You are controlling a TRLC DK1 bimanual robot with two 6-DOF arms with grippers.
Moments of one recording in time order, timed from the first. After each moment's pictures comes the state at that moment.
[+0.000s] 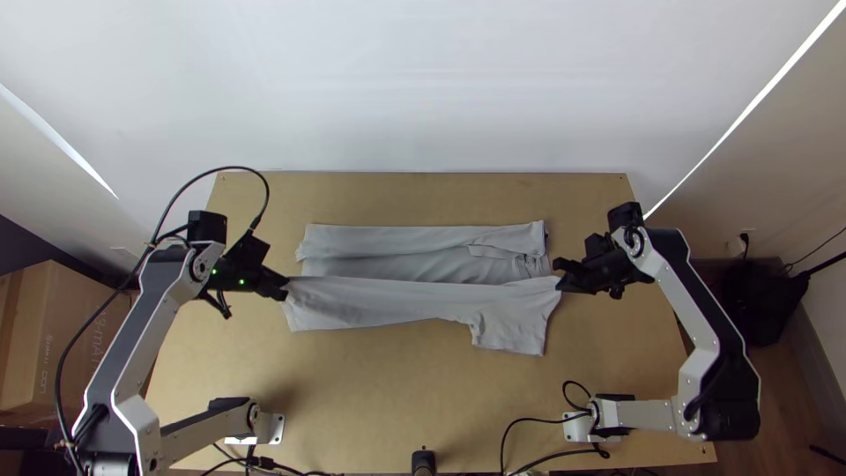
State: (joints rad) left arm 0.08 1.28 1.10 -0.97 0.33 0.47; right arm -0.01 1.46 1.16 -1.11 -0.38 0.16
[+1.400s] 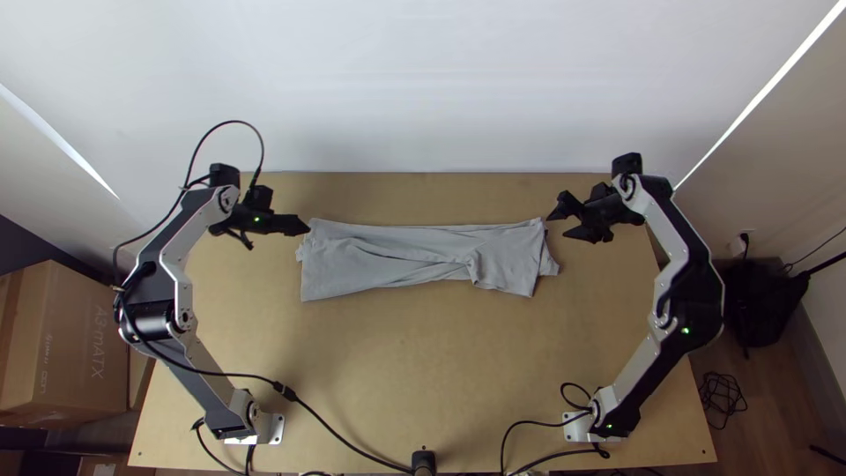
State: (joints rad) left arm 0.18 1.93 1.52 -0.76 0.52 0.29; right arm -0.11 1.93 1.63 -0.95 -0.51 0.39
